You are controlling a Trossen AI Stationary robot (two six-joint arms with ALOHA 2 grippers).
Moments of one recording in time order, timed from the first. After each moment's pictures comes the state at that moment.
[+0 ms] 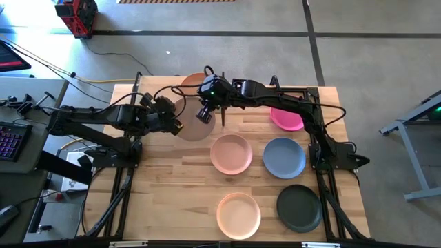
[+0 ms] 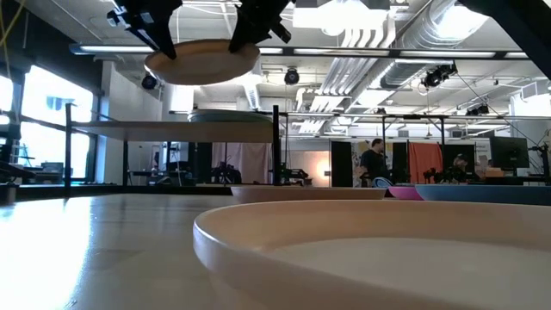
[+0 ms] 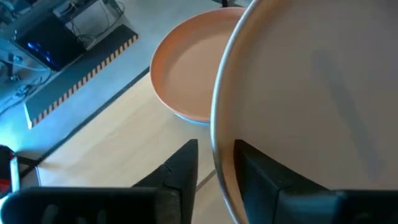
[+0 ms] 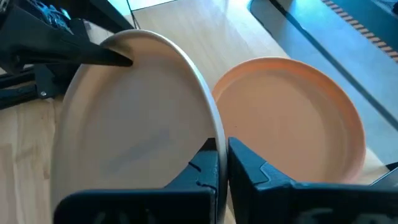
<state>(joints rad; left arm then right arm) -0.02 1.12 1.14 -1.04 -0.85 -0.51 -0.17 2.12 2.34 -0.93 0.23 0.16</state>
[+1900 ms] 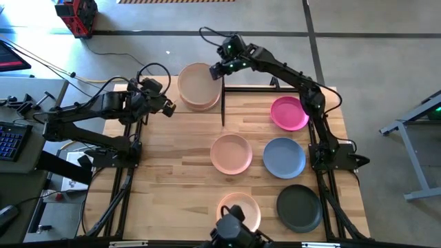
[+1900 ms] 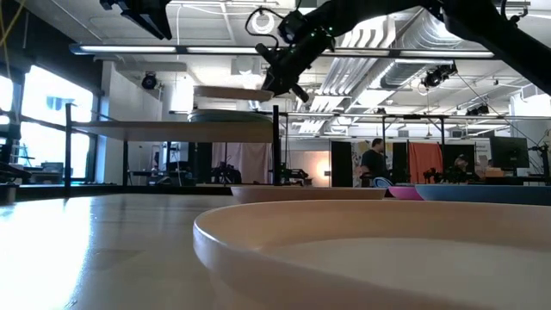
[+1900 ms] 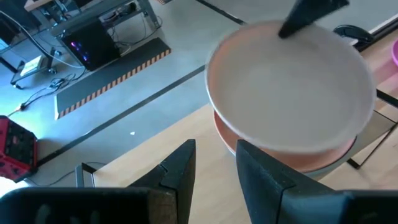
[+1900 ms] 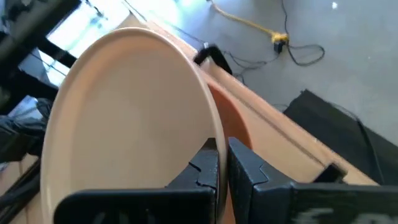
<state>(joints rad) 0.14 1.06 1.25 -1.04 -0.90 -0.43 -0.61 2.18 2.24 -0.76 -0.24 0.36</state>
